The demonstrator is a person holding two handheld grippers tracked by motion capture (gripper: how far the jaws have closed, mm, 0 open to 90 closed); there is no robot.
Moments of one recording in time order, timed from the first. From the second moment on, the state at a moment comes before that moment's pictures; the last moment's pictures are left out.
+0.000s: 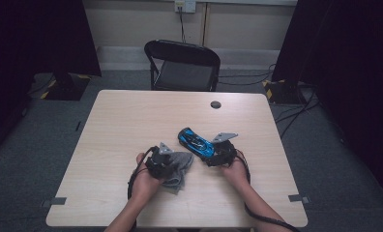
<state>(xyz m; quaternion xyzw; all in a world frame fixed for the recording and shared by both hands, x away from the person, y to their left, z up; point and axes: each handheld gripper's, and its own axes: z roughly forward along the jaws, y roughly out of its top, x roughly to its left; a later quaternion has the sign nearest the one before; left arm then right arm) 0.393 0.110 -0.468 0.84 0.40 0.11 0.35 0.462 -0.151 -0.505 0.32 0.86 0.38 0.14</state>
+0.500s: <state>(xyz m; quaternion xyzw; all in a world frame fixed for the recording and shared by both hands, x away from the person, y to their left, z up) 0.450 0.047 -0.436 0.87 0.34 0.12 0.34 0.462 -0.151 -0.505 0.32 0.86 0.38 0.13</state>
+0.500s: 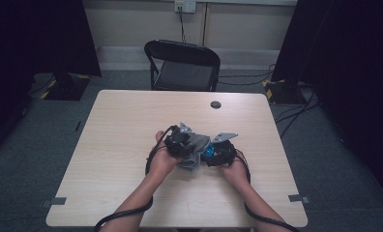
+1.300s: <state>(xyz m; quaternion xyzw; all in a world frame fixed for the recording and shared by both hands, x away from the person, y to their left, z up) 0.469 0.015 -0.448 0.88 0.33 0.13 0.30 0.462 -0.151 -0.505 0.32 0.86 0.38 0.13</state>
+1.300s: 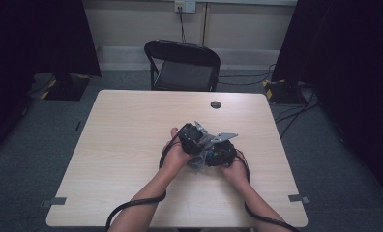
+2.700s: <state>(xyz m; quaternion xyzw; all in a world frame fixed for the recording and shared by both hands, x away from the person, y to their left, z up) 0.517 0.060 -0.442 0.86 0.41 0.16 0.27 0.462 -0.151 -0.505 0.32 0.86 0.38 0.13</state>
